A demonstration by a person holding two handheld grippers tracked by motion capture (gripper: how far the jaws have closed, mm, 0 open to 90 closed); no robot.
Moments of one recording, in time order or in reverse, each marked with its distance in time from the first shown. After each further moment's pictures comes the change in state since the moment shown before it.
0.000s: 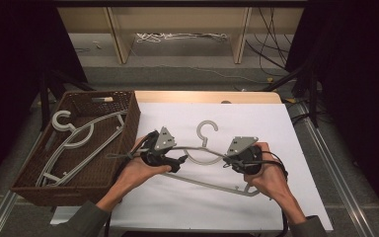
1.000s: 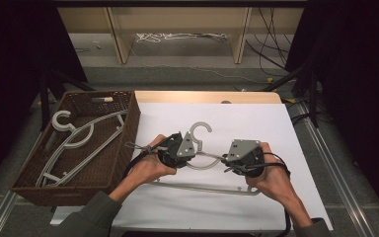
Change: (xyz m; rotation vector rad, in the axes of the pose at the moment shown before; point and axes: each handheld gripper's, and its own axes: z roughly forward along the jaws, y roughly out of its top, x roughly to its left) left arm -0.022 0.023 0.012 0.118 -0.092 0.358; right arm 0.003 0.004 -0.015 -0.062 0.019 -0.125
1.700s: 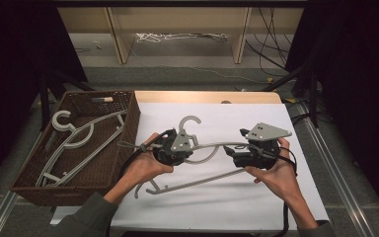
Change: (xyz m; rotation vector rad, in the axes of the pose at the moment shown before) left arm 0.012 0.002 -0.018 -0.019 -0.011 -0.142; right arm -0.017 -0.007 -0.023 -0.248 -0.167 0.434
